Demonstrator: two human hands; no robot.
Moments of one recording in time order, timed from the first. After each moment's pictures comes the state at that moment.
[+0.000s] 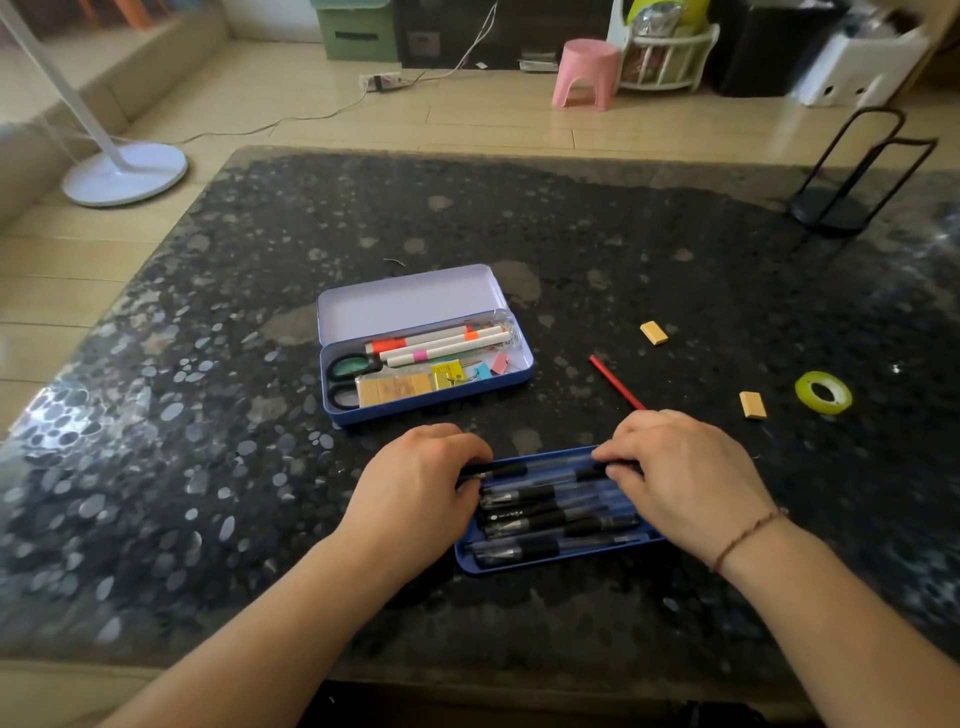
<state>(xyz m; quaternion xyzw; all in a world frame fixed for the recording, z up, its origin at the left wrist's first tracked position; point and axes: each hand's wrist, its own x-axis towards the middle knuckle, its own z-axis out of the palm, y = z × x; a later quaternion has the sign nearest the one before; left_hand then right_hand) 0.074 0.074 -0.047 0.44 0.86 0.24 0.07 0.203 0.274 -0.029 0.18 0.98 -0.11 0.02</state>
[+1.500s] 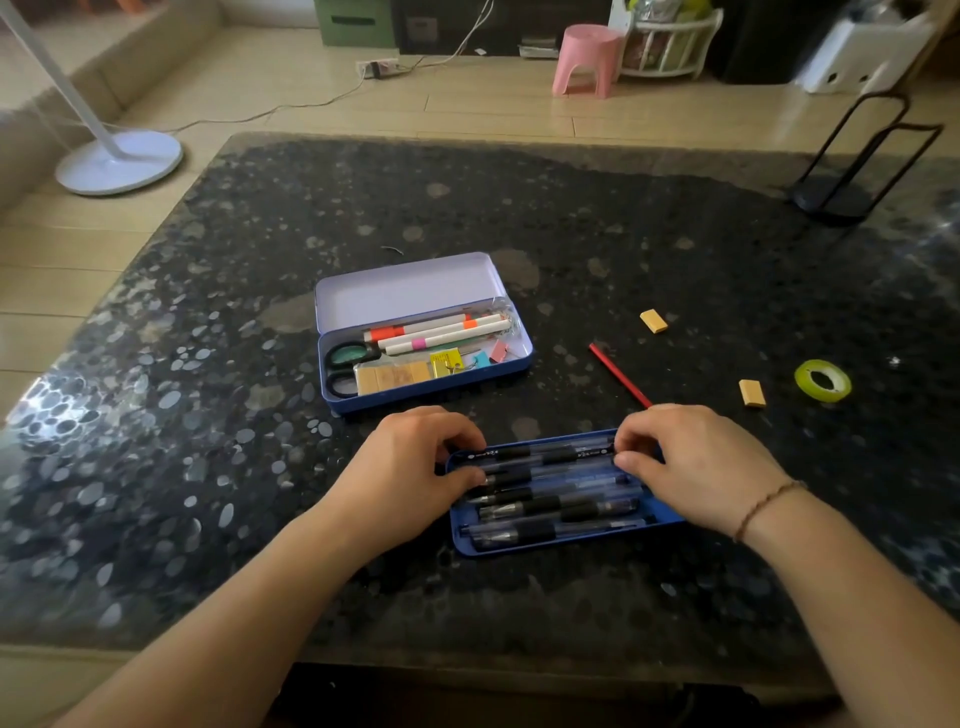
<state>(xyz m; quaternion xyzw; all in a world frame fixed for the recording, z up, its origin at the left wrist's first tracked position) 0.058 0.067 -0.048 0.42 0.85 0.27 0.16 0.201 0.289 -0.027 0.24 0.95 -0.17 0.12</state>
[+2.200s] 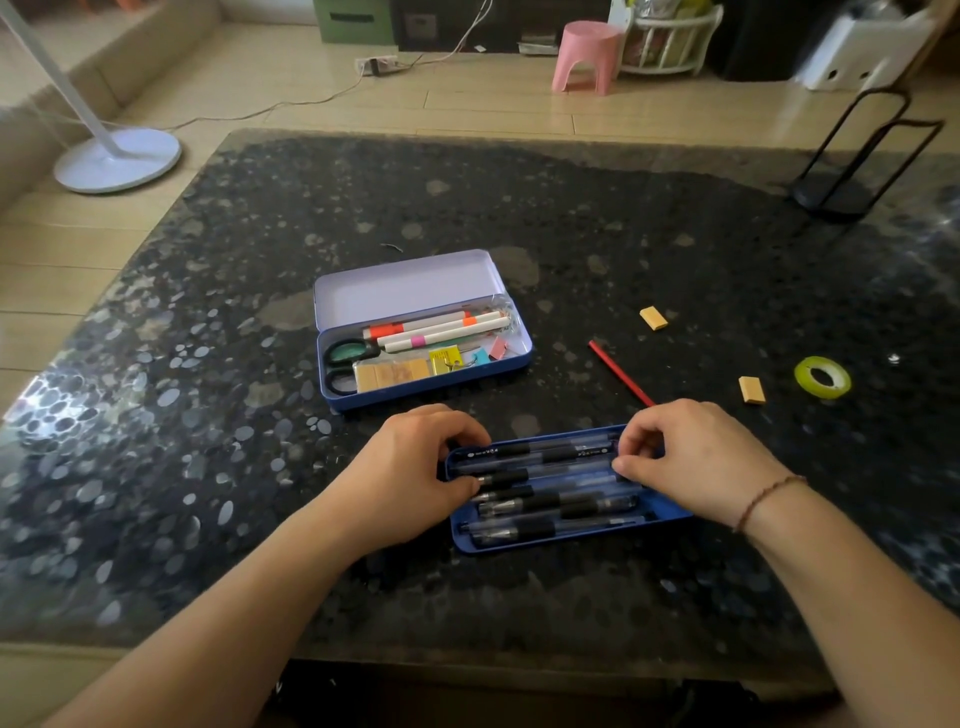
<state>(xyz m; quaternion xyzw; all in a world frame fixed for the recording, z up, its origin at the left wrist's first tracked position) 0.057 0.067 -0.042 0.43 0.84 0.26 0.21 0.200 0.290 -0.028 0.30 0.92 -0.23 0.12</state>
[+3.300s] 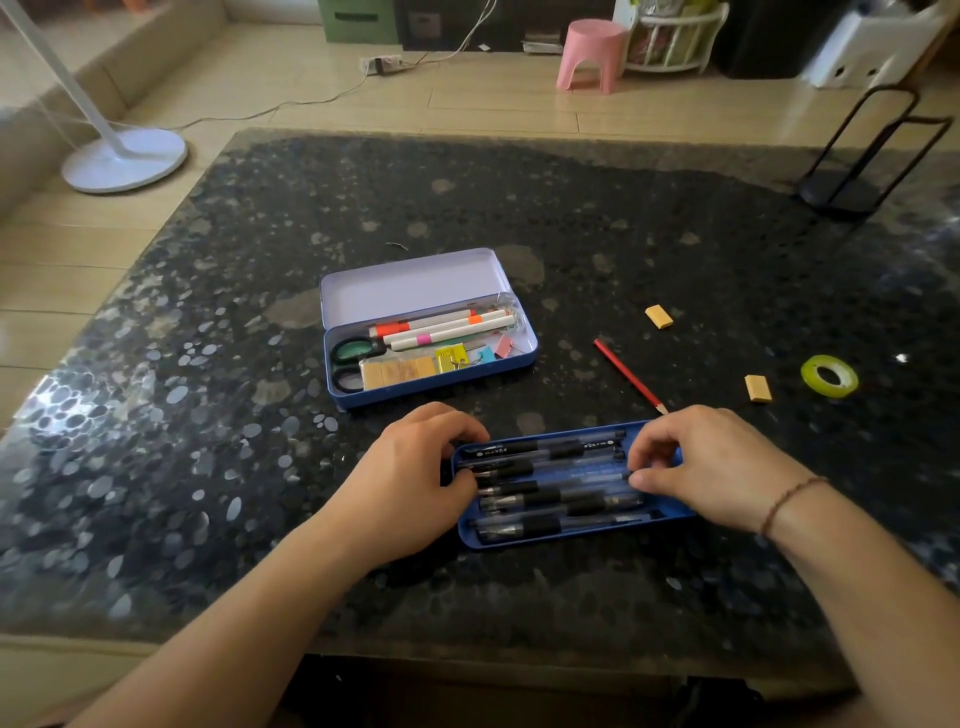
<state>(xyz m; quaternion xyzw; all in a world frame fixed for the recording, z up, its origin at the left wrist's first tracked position) 0.068 0.060 -0.043 0.42 0.84 0.29 0.17 0.205 0.288 -0.017 0.28 0.92 -0.24 0.17</state>
